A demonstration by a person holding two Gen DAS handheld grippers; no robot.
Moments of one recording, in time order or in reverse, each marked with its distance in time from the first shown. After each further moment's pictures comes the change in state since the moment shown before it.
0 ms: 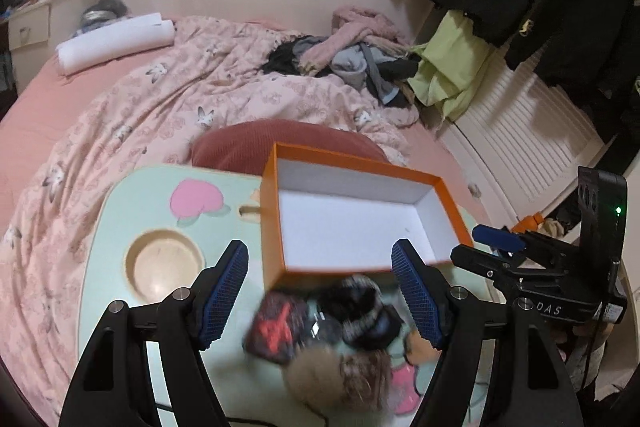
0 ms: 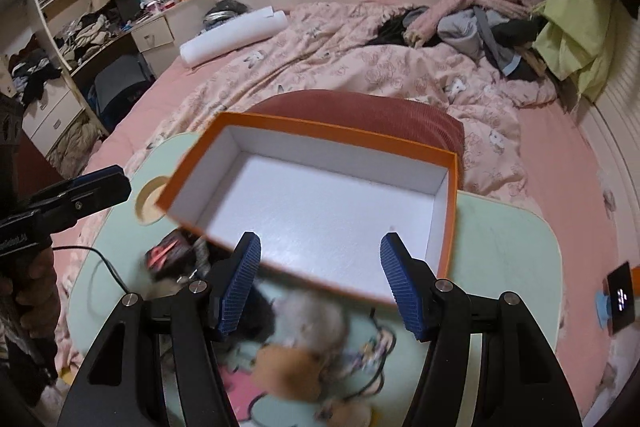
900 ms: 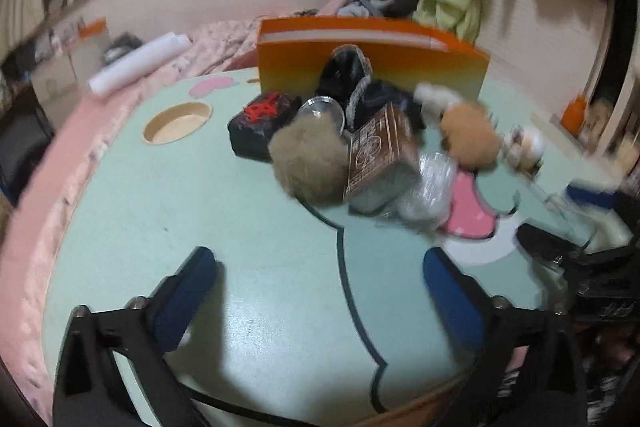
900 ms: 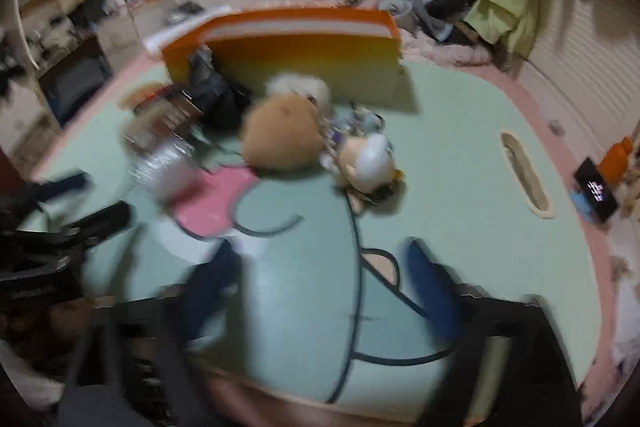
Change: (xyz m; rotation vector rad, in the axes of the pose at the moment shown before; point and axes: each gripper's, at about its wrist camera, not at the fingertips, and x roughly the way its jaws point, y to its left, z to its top) left arm 0.013 -0.027 -0.168 0.285 -0.016 0.260; right arm -0.003 0.029 -0.173 0.101 -0.066 -0.230
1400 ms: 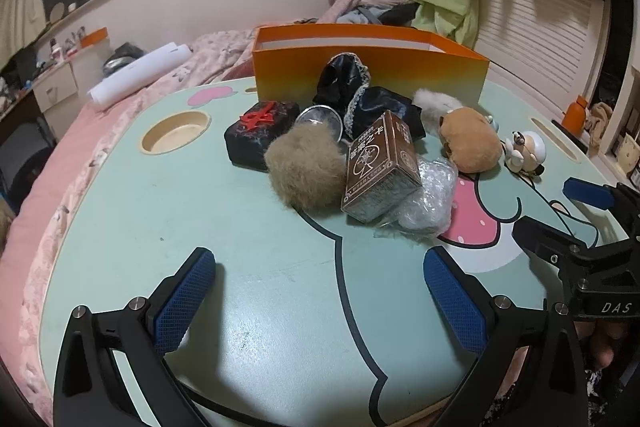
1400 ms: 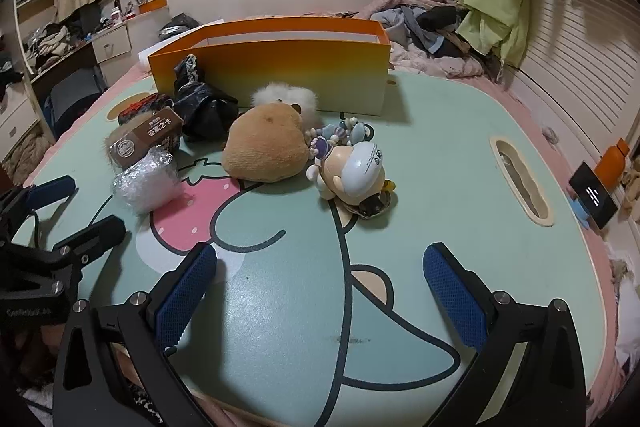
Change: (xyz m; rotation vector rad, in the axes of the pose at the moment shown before) left arm 0.000 -0.001 -0.001 -0.011 -0.013 0.009; right arm 0.008 -0.004 -0.006 0.001 -0.075 -0.002
